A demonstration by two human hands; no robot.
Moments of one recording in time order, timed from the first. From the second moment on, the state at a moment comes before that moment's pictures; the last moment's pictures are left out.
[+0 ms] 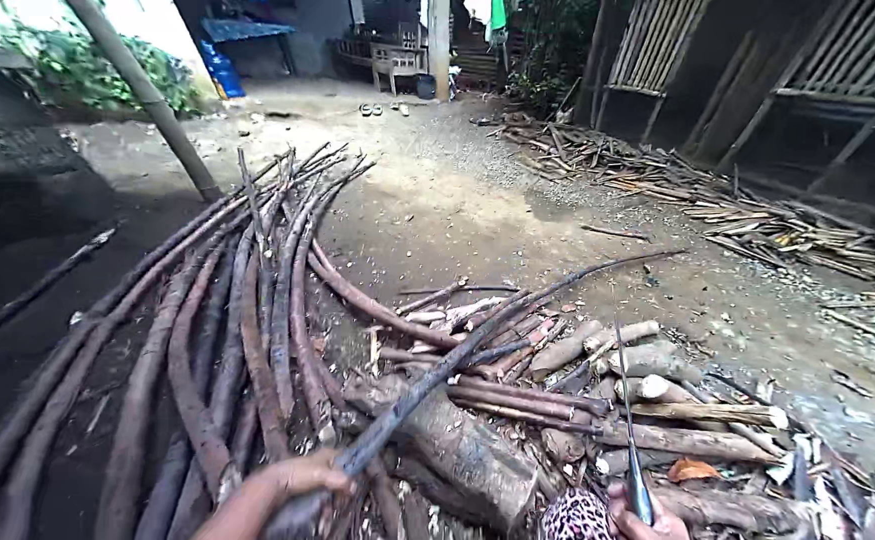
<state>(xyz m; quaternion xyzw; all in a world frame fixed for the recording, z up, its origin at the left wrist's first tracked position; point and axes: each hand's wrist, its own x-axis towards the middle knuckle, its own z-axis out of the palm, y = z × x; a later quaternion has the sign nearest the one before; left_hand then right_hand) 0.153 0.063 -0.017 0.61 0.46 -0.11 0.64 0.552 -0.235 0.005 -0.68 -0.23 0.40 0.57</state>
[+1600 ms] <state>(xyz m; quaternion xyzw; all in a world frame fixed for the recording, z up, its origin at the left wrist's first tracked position) 0.052 0.025 -0.026 0.57 0.79 -0.16 0.18 0.386 -0.003 0.181 -0.24 -0.69 0.10 0.67</state>
